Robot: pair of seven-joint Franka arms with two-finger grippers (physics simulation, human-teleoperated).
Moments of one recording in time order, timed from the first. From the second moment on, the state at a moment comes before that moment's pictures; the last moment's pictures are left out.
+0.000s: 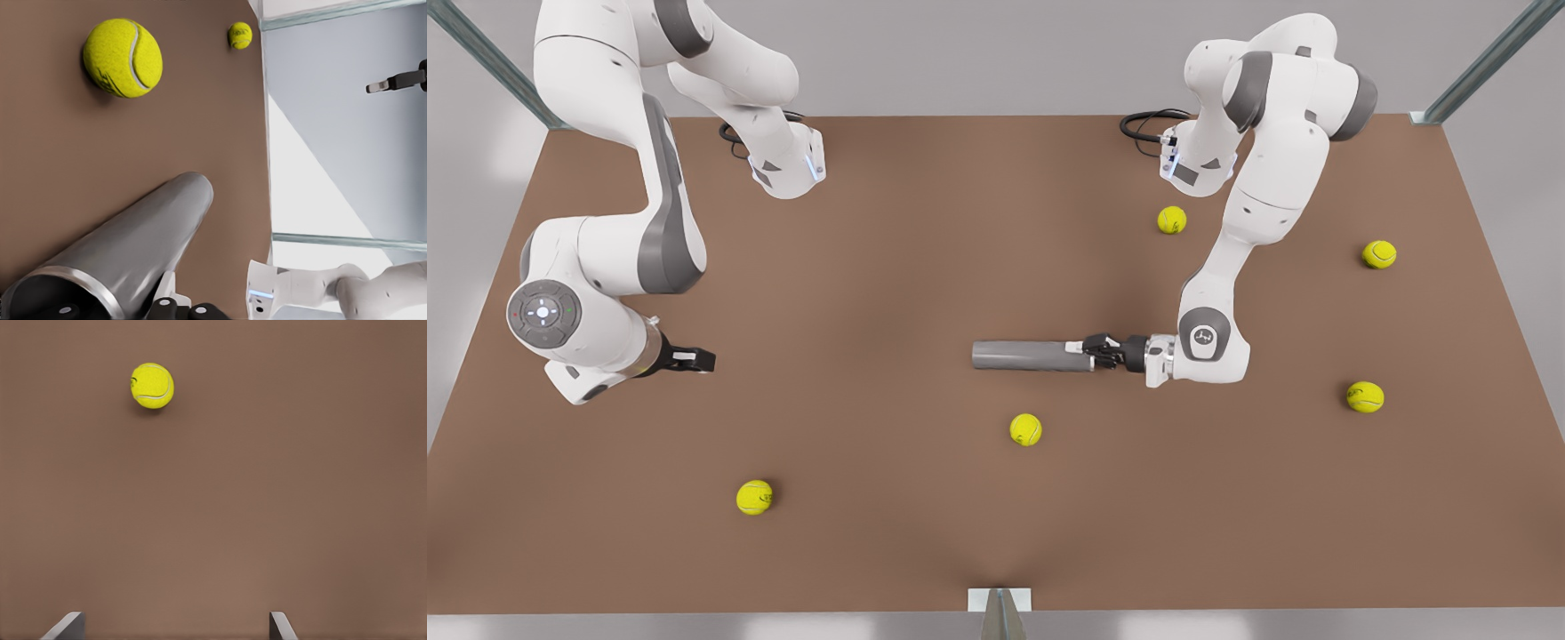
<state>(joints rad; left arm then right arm) -0.18 0.65 -0.08 -1.94 -1.40 1.91 1.02 -0.12 0.35 0.25 -1.42 -0.20 1.59 0.18</state>
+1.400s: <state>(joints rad) -0.18 0.44 -0.04 -1.95 -1.15 1.88 0.74 -0.11 0.36 0.23 -1.40 -0.20 1.59 0.18</state>
